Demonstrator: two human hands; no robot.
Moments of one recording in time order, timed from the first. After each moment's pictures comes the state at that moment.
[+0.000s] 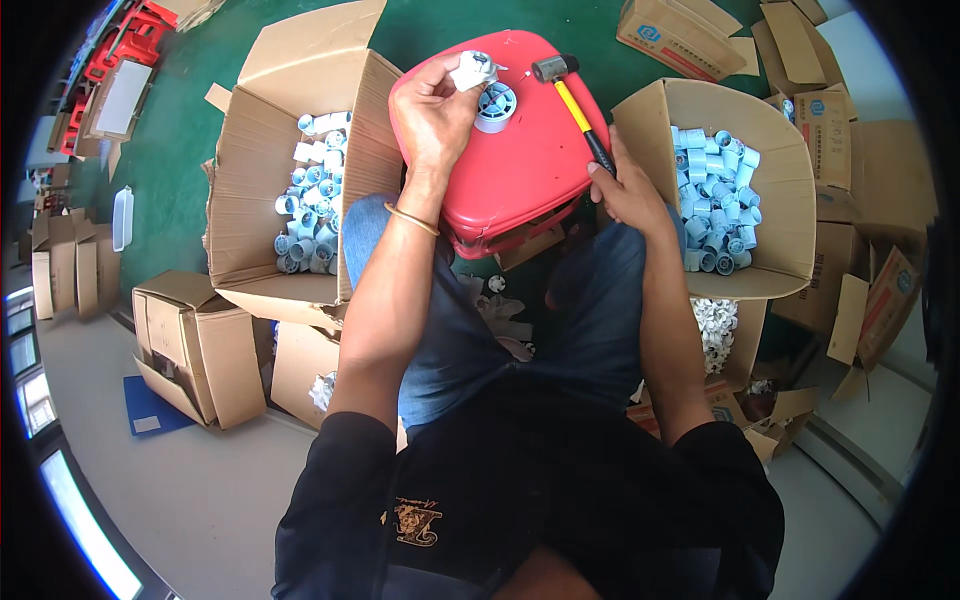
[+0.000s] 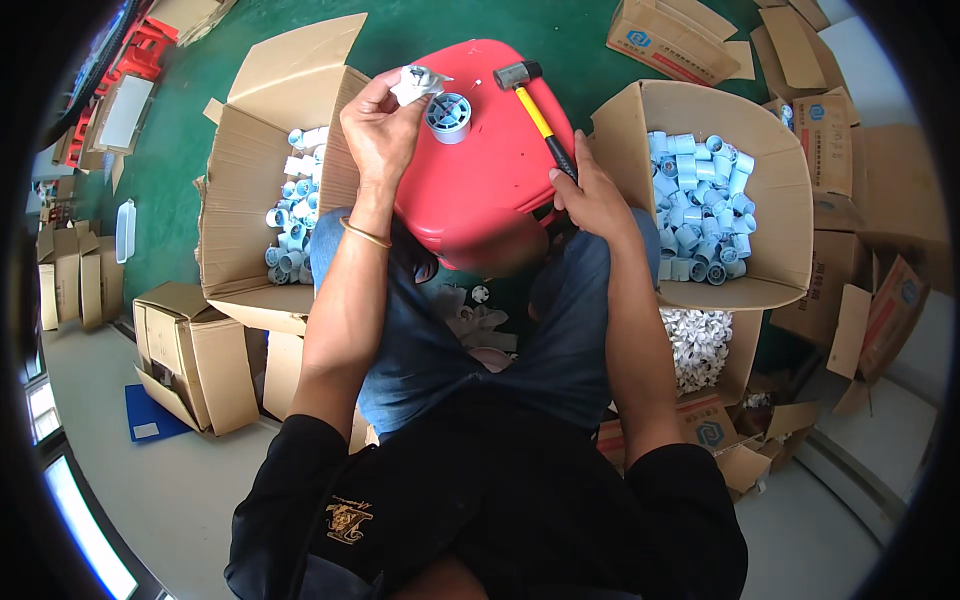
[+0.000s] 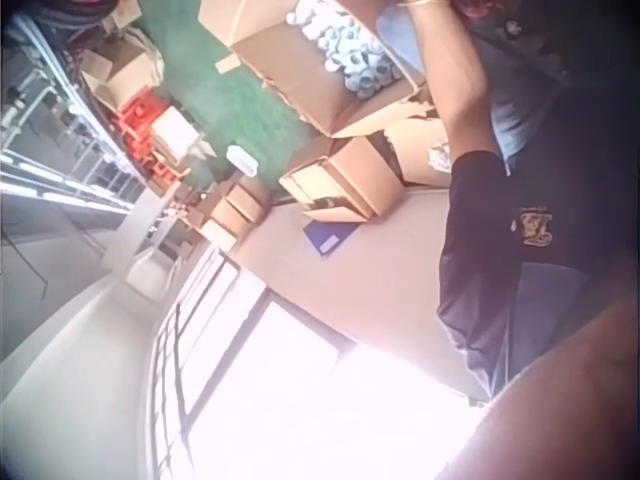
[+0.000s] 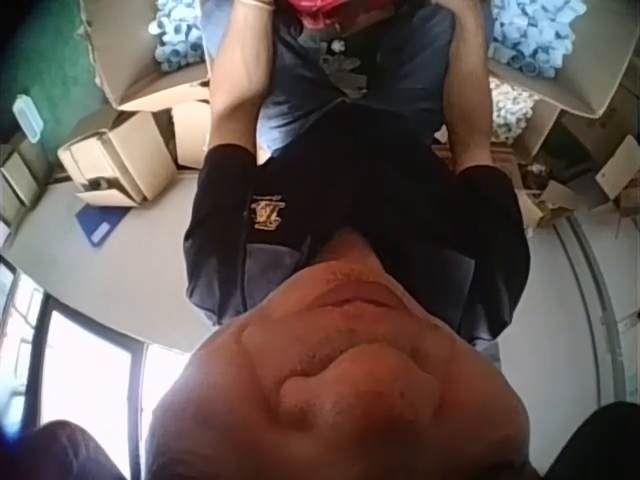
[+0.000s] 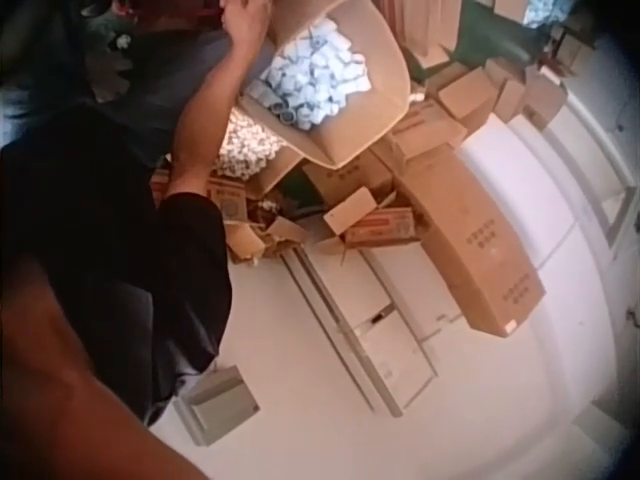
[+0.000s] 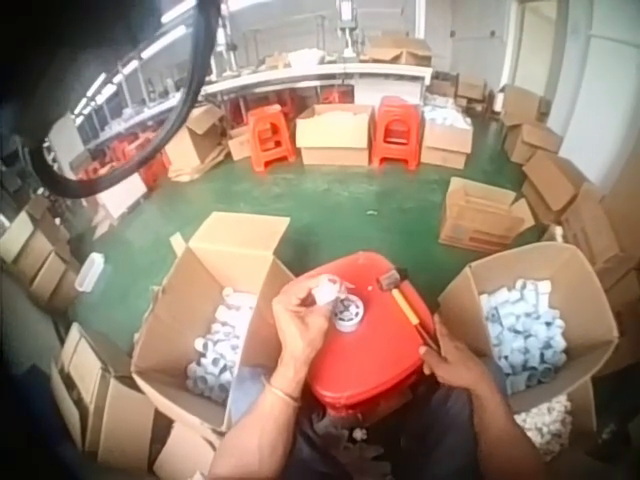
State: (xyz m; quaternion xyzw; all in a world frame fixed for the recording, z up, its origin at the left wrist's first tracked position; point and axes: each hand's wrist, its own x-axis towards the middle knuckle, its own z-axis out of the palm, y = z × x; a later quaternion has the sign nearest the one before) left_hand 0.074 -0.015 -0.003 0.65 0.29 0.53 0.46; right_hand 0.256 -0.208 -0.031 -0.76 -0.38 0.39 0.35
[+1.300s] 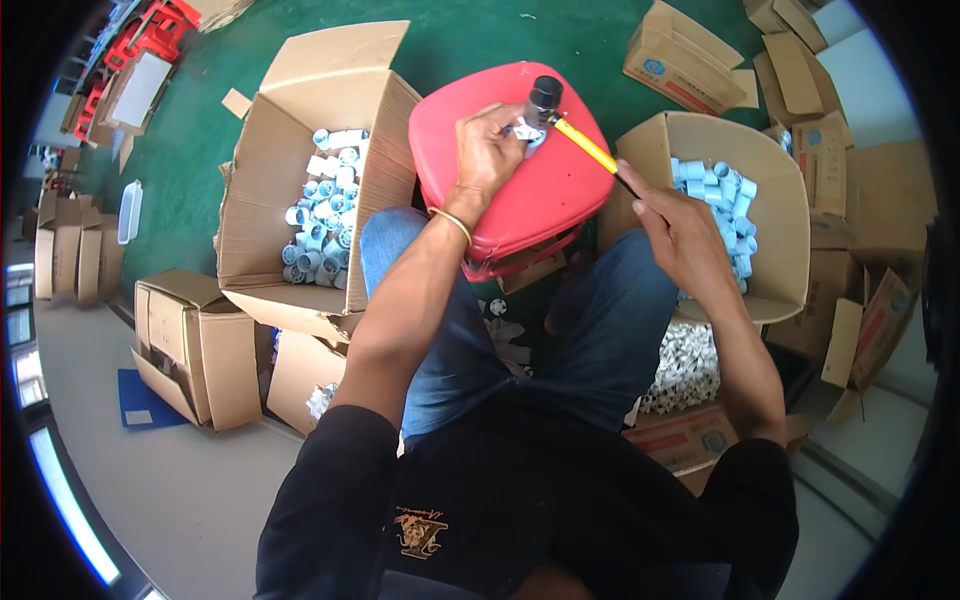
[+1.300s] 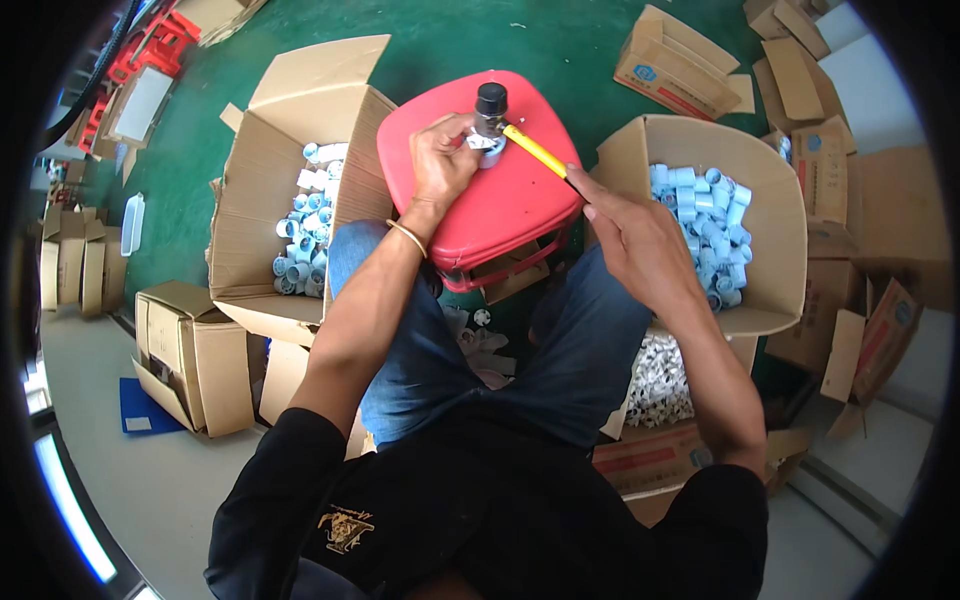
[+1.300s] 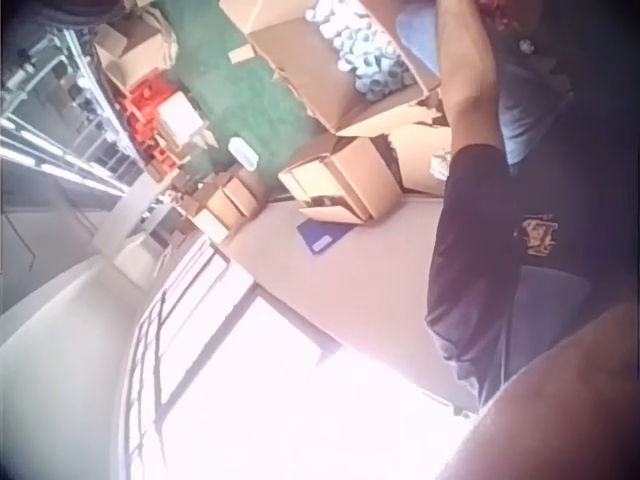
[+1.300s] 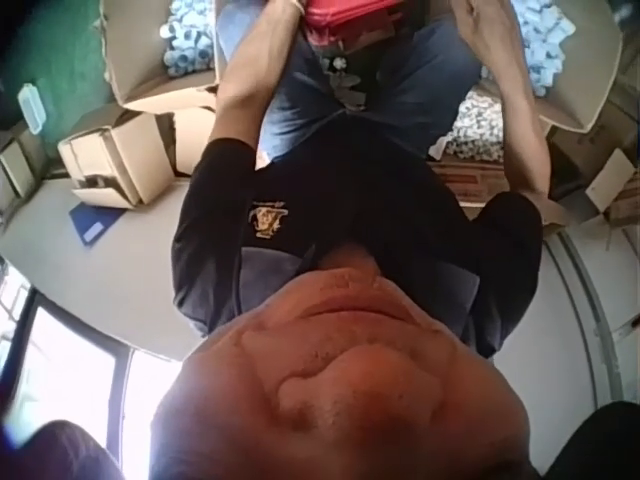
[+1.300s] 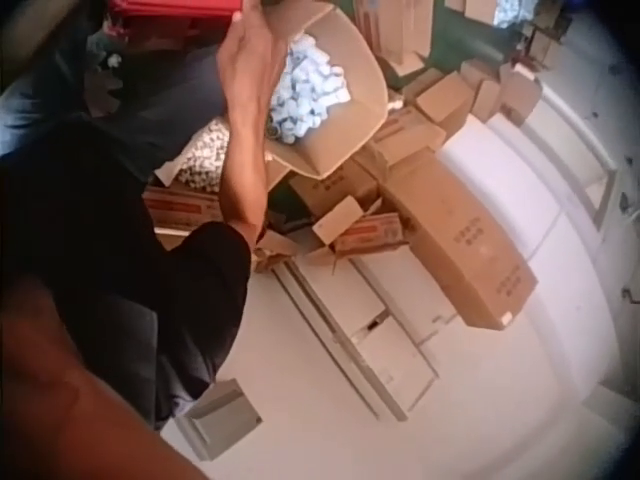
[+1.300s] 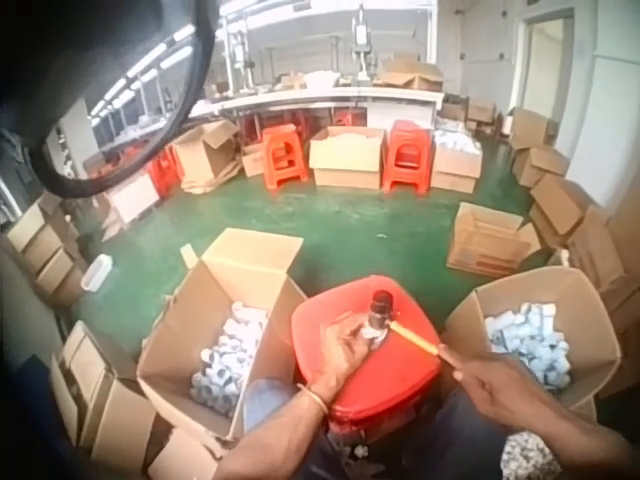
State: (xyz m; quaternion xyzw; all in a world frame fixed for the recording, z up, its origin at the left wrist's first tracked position) left_hand 0.098 -0.022 -0.029 0.77 0.22 0.49 0.34; right_hand 0.238 -0.238 0.105 -0.77 -0.59 0.19 0.19
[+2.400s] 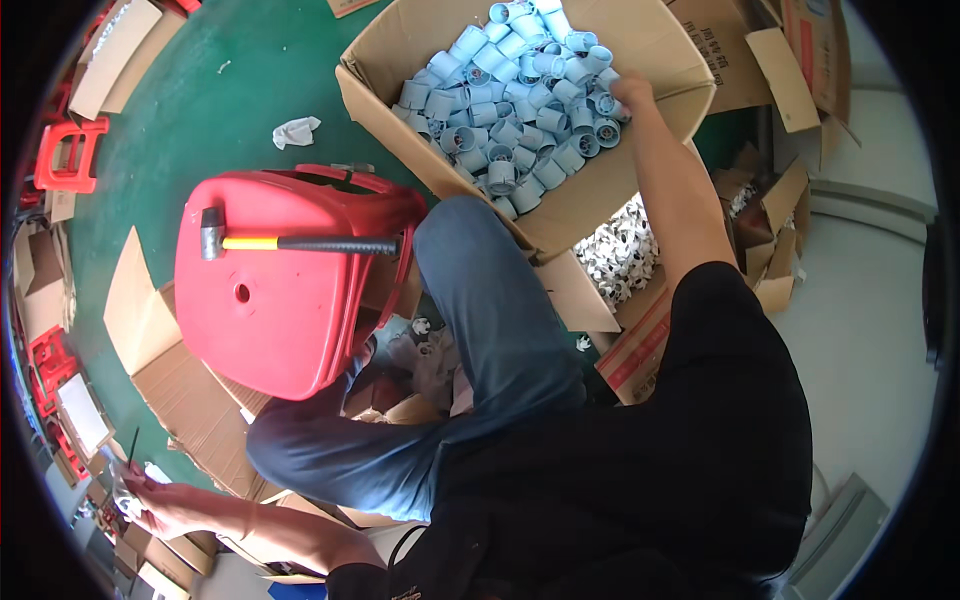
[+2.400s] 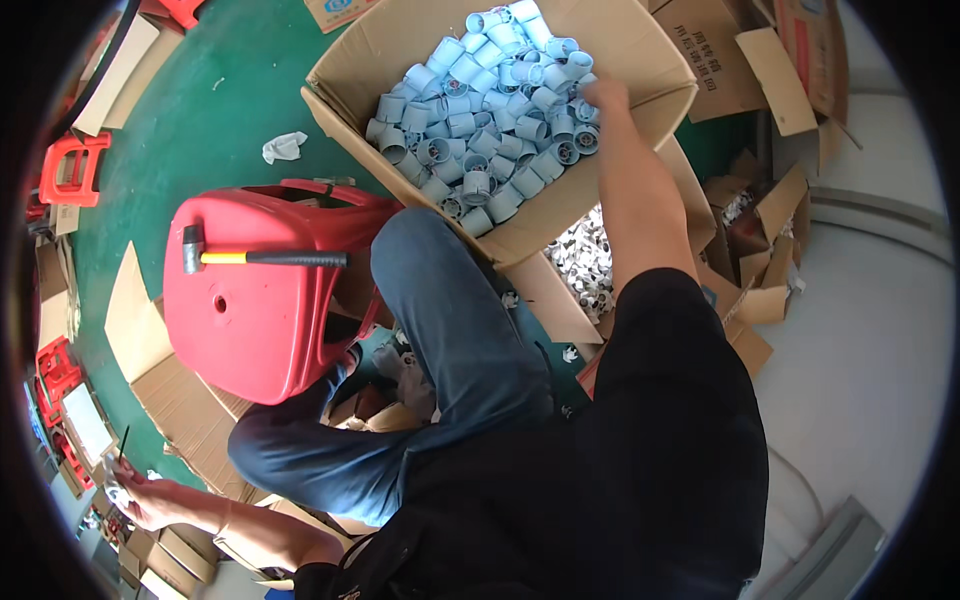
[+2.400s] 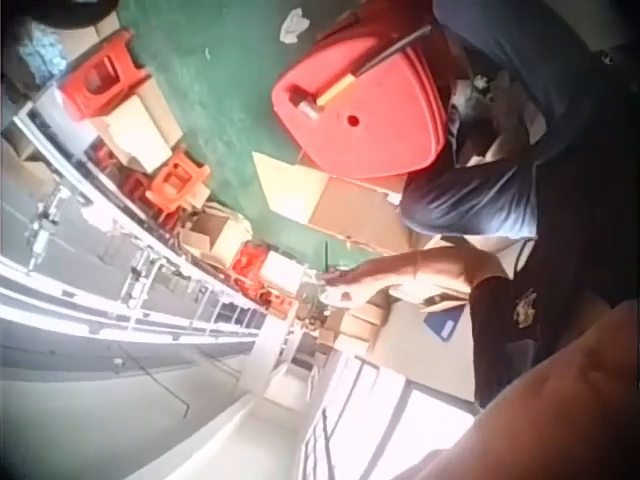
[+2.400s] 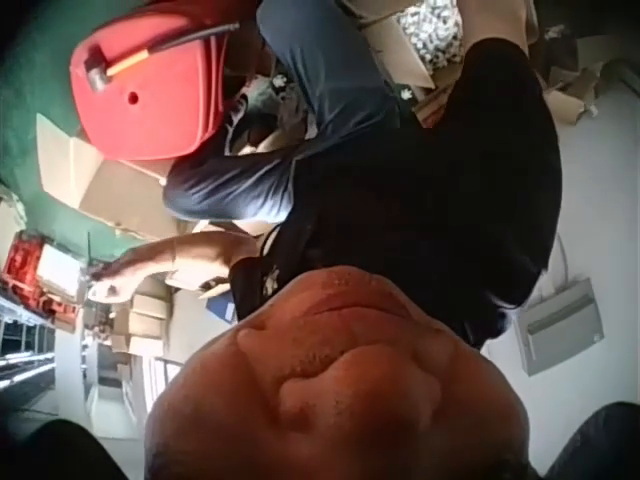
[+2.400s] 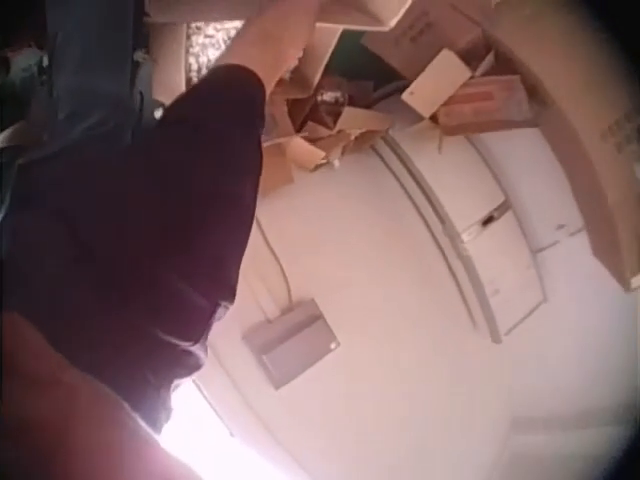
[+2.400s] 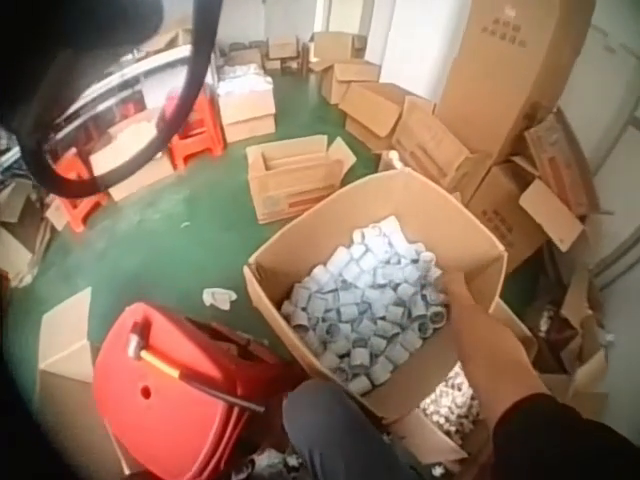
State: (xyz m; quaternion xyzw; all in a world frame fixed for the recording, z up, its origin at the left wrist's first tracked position) left_hand -0.055 0.056 0.086 0.57 0.39 0.69 0.20; right_hand 0.581 -0.461 -0.170 -0.97 0.05 0.22 0.11
